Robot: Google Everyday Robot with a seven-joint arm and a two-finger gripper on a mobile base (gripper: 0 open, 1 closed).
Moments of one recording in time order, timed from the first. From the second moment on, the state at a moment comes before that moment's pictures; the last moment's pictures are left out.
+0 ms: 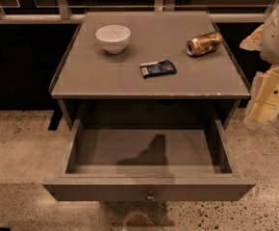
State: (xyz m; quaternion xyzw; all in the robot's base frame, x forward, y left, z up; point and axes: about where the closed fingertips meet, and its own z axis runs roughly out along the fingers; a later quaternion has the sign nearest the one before) arm 0.438 -0.217 0.976 -0.60 0.78 -0.03 0.16
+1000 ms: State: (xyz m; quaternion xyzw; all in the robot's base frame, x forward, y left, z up) arm 0.476 -0.192 0.957 -0.63 0.75 -0.01 0.17
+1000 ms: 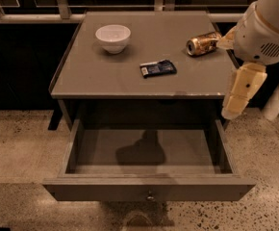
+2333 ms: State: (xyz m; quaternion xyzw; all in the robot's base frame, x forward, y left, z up) arm 0.542 -0.153 0.906 -0.62 0.74 0.03 0.24
